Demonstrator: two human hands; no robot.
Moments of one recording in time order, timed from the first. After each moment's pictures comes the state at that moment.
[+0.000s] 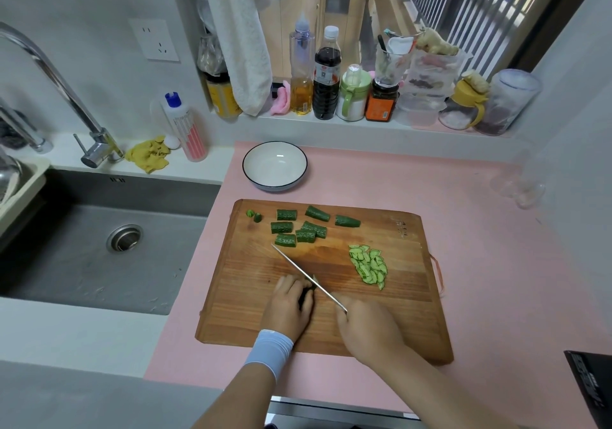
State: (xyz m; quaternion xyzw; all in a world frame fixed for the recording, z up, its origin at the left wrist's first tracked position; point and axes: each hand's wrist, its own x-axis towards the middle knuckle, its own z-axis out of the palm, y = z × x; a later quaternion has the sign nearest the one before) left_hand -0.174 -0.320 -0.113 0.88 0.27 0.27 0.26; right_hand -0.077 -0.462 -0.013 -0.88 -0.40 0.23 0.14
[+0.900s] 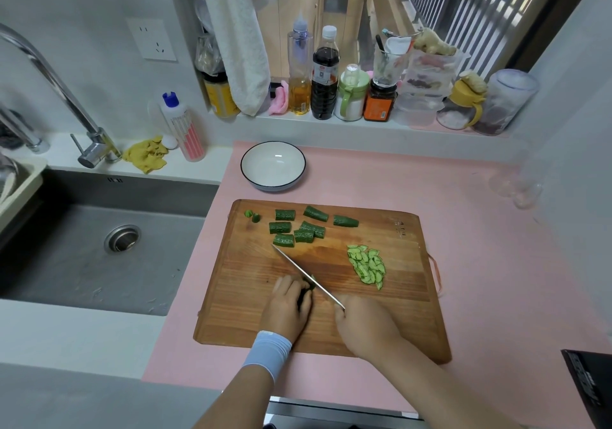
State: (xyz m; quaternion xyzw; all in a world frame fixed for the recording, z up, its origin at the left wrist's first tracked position) left_hand -0.174 -0.322 -0.111 0.88 0.27 0.29 0.25; right_hand -0.072 -0.455 -0.008 -0.87 -0.38 0.28 0.13
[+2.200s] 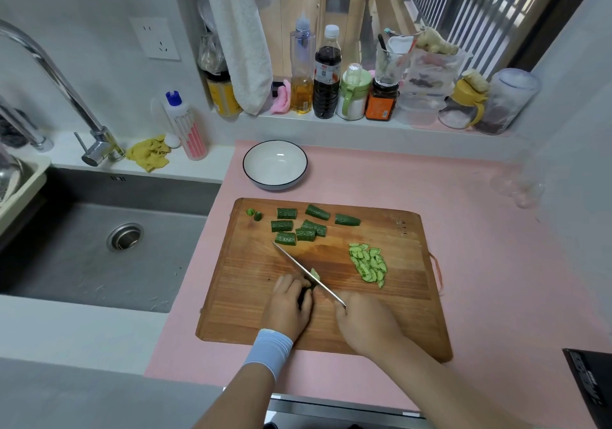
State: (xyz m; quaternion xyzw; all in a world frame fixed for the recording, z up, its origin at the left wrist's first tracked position) left_hand -0.177 -0.323 -0.109 0.87 0.28 0.29 0.27; right_hand -0.075 -0.455 0.001 -0.87 -0.38 0.27 0.11
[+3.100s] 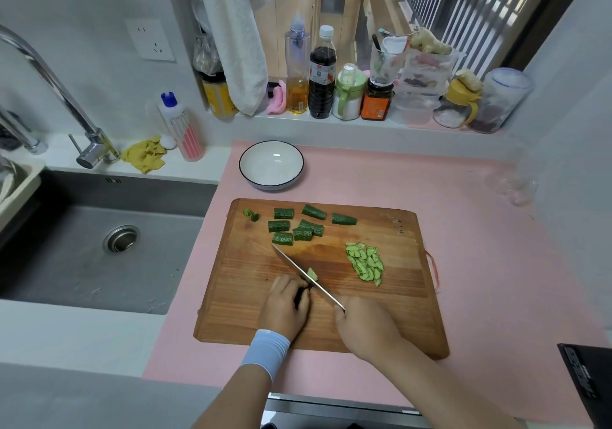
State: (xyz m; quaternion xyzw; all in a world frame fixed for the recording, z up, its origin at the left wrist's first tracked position) left_hand -0.178 -0.322 -0.109 0.87 0.28 0.28 0.28; right_hand -0.078 -0.461 -0.002 -0.88 -0.37 0.28 0.12
